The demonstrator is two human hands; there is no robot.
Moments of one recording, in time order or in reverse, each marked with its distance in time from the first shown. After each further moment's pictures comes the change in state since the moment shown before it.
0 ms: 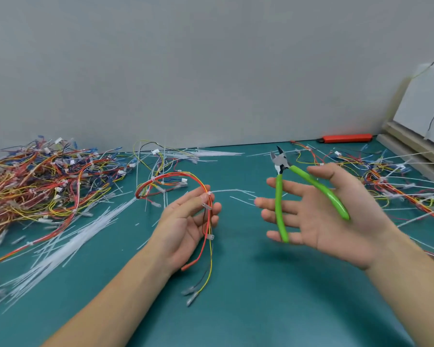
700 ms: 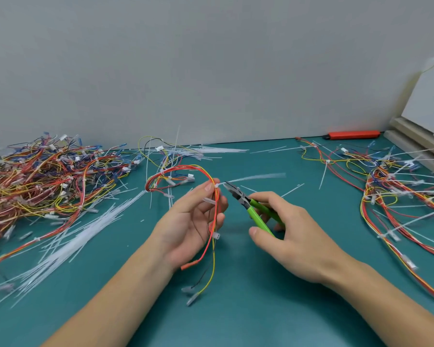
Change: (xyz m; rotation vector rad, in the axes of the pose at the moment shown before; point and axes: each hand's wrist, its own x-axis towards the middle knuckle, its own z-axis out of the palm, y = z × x) left_hand -0.017 0.016 0.014 -0.138 -0.095 -0.147; right_hand 0.027 0.065 0.011 -1.306 0.264 -0.571
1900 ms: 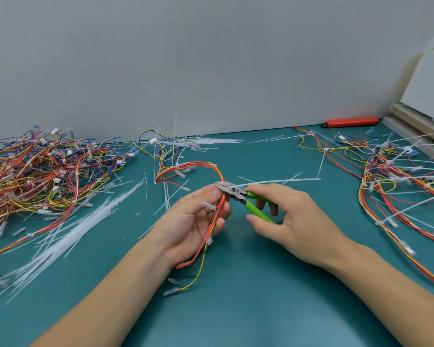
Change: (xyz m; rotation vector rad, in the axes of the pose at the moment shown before) left_hand -0.003 -0.009 -0.002 0.097 -0.106 -0.092; right_hand 0.009 0.020 -0.003 -0.176 0.064 -0.168
